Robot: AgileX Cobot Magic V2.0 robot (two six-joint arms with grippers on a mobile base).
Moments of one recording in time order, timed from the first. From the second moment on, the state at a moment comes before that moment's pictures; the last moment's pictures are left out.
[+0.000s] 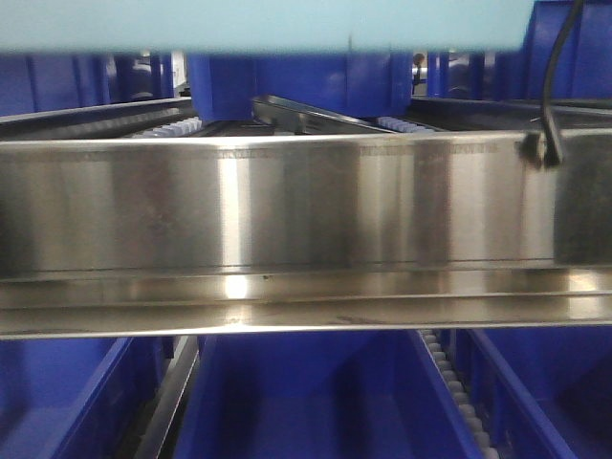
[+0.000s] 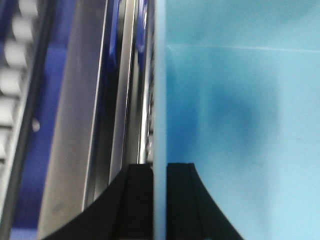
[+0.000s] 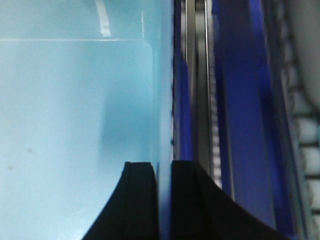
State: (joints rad) left arm -0.51 1.59 -1.79 0.26 1.23 -0.50; right arm 0.53 1.61 -1.77 -0.19 1.18 0.43
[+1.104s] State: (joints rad) left arm -0.64 1.36 -1.82 0.42 1.13 -0.53; right arm 0.59 1.32 -1.73 -0.28 1.04 0.48
